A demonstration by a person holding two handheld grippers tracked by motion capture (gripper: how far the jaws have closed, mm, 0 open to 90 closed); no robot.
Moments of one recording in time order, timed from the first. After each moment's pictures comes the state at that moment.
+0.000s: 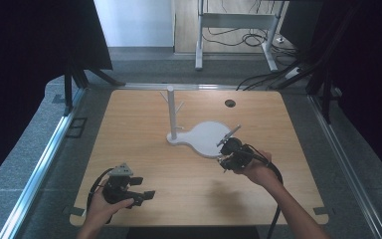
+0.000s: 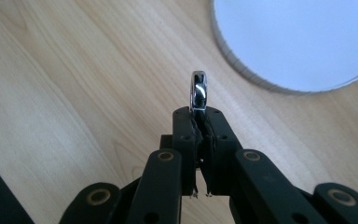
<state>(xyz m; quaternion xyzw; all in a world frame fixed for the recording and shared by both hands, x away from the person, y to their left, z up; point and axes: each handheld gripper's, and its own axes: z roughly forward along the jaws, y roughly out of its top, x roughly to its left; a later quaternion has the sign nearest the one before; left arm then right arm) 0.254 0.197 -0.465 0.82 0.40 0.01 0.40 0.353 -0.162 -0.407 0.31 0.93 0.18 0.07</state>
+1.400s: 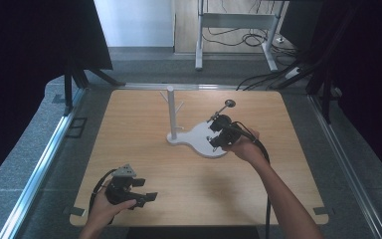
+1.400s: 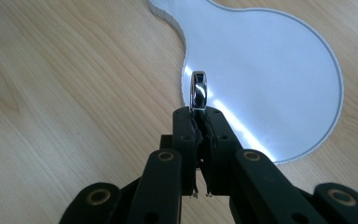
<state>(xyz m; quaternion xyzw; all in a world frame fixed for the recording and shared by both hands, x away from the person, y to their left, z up) 0.254 0.192 -0.468 0.83 0.39 0.00 0.40 0.409 -0.131 -0.383 0.33 0.92 0.21 0.08</state>
